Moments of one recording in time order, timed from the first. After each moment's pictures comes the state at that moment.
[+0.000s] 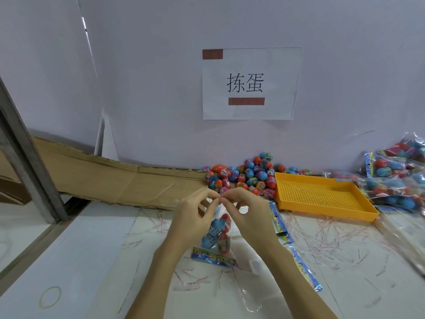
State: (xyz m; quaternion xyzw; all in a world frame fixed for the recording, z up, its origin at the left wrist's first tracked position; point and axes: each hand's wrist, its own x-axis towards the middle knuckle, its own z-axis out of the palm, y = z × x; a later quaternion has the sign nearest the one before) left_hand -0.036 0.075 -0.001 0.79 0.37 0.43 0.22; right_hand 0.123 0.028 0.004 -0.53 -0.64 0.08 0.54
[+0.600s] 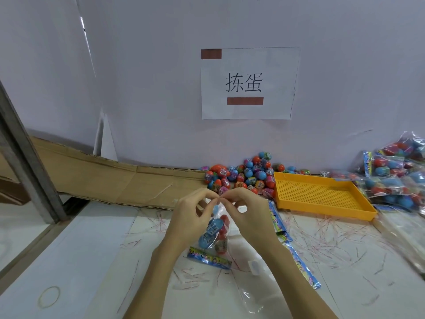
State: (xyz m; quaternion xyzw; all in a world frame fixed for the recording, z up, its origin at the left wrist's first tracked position) left_hand -0.037 0.074 0.001 0.79 0.38 0.42 0.23; right_hand 0.125 0.029 0.002 -0.54 -0.64 0.08 0.54
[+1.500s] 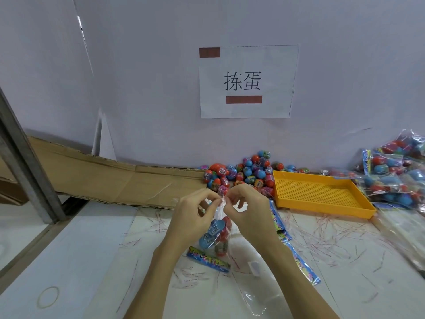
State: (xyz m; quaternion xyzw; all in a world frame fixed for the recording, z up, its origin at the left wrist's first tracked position) left_hand -0.034 0.071 0.002 0.80 0.38 0.41 0.22; right_hand 0.129 0.031 -0.002 -0.56 -0.65 0.00 0.52
